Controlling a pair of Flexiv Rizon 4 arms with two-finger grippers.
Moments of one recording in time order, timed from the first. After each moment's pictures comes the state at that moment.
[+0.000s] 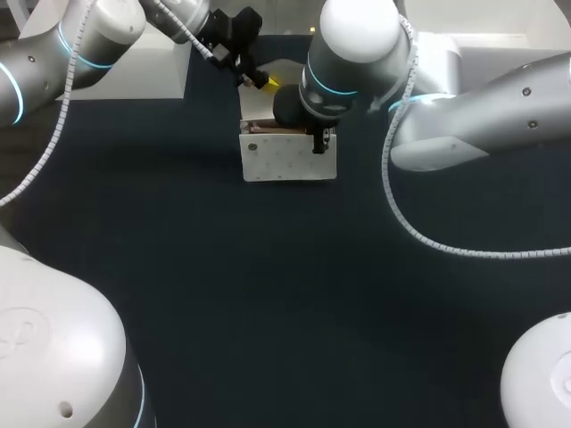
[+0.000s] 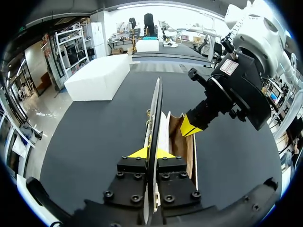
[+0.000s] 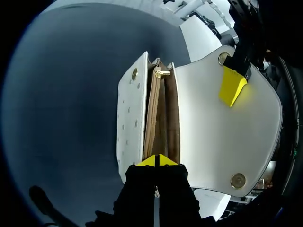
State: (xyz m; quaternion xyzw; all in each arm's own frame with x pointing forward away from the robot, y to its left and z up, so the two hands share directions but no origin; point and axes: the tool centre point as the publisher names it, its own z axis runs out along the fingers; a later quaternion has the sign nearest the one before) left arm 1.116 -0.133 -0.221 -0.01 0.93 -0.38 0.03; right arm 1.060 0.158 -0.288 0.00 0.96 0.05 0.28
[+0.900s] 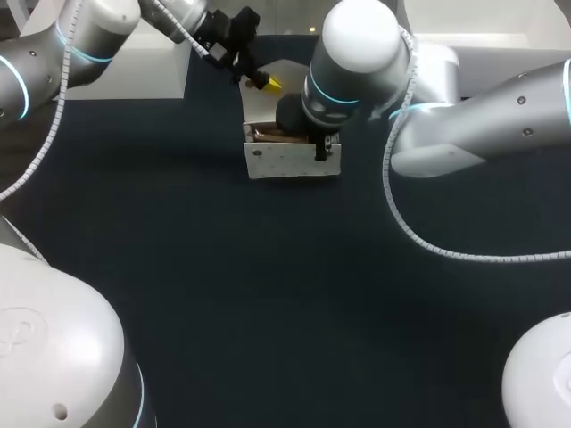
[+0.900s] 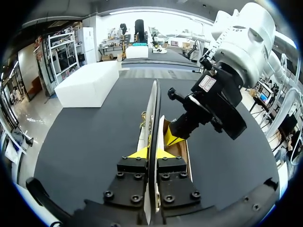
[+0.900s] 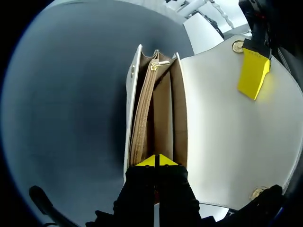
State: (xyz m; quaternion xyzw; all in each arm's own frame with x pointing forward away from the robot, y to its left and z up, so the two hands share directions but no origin) left arm 1.103 -0.138 -0.217 0.02 0.91 -0.41 -0.02; right arm 1.066 0.155 -0.313 -0.01 0.96 0.05 0.27
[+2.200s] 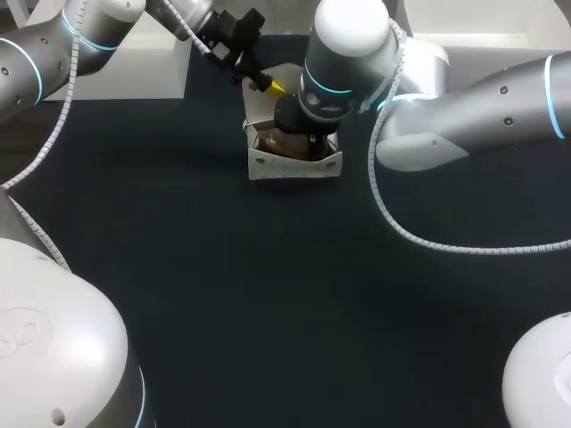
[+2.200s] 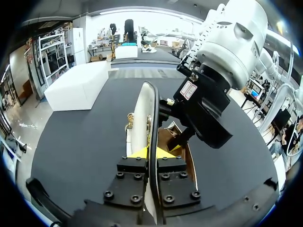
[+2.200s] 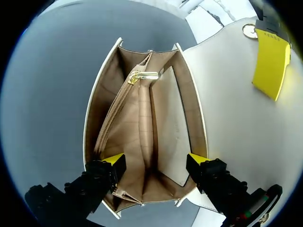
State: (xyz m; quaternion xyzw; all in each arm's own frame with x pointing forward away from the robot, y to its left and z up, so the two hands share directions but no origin) left arm 1.099 -0.145 -0.222 0.06 0.91 -0.40 -0.05; right arm 1.077 0.155 -0.330 0.00 0.97 0.04 0.24
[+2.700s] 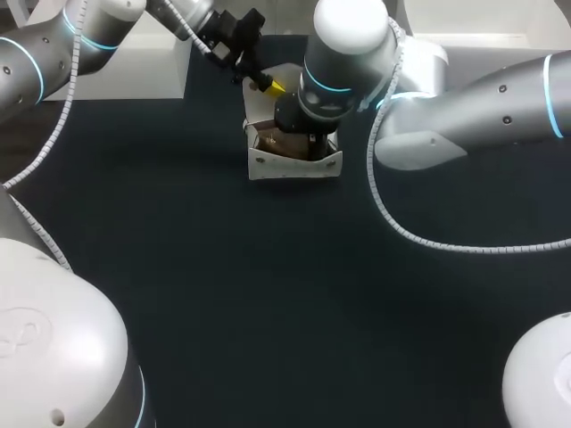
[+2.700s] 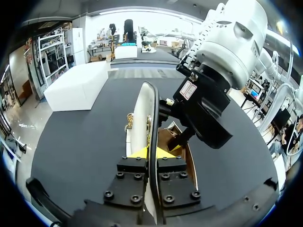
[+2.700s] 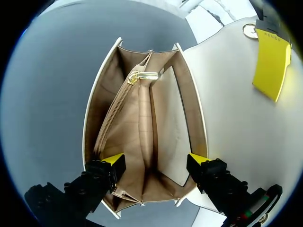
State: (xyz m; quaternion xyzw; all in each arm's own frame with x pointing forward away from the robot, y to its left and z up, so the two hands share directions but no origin) left arm 1.100 -0.145 -0.223 0.06 0.91 -0.40 -0.05; right arm 1.078 0.155 -0.330 0.00 0.97 0.04 0.24
